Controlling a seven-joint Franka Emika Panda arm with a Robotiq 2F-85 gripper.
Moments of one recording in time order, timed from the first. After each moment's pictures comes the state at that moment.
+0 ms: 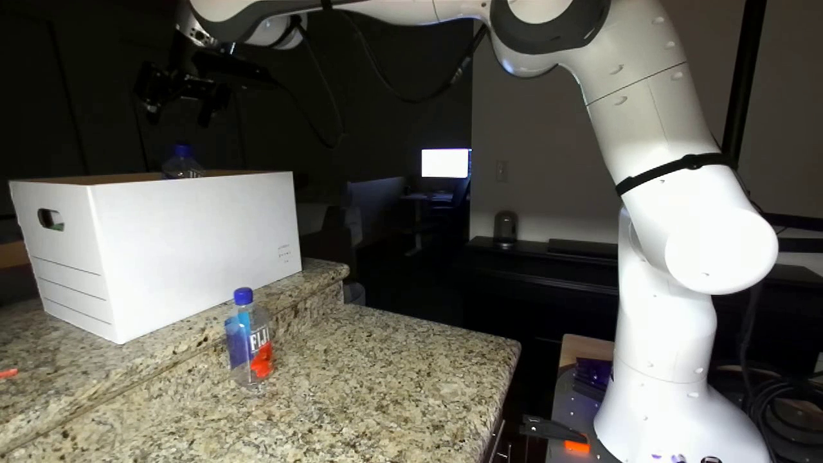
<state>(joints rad) 0.12 0.36 0.08 -1.27 -0.18 2.30 0.23</state>
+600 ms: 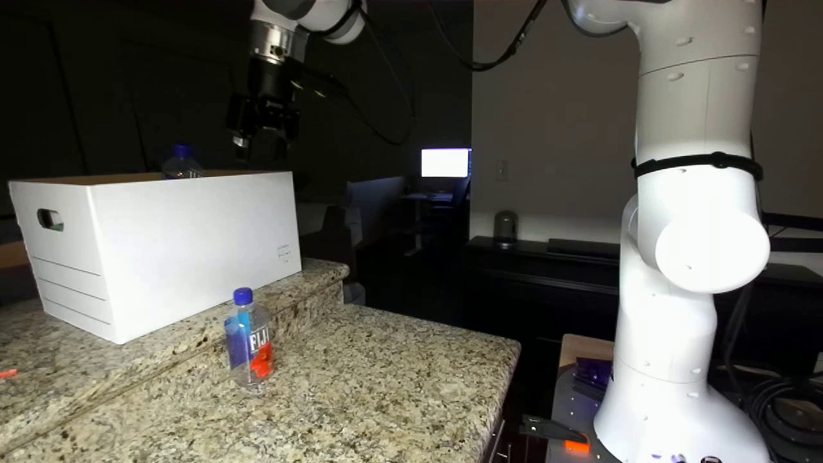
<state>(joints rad) 0.05 0.04 0.08 -1.69 0.05 2.01 -0.01</state>
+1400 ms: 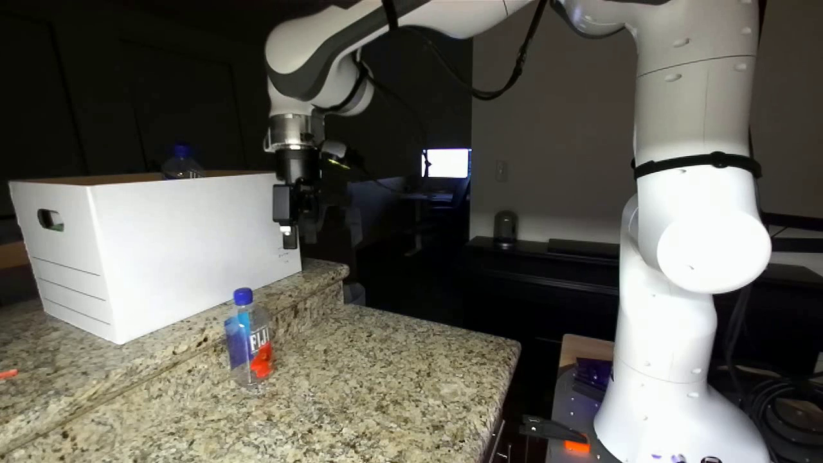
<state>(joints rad) 0.07 0.06 0.07 -1.95 0.15 1.98 -0.30</state>
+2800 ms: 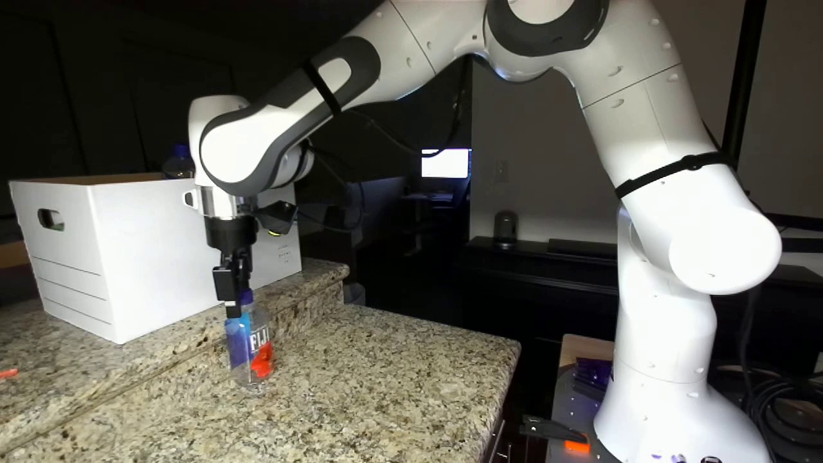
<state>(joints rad) 0.16 0.40 0.13 -1.76 -0.11 2.25 -0.33</state>
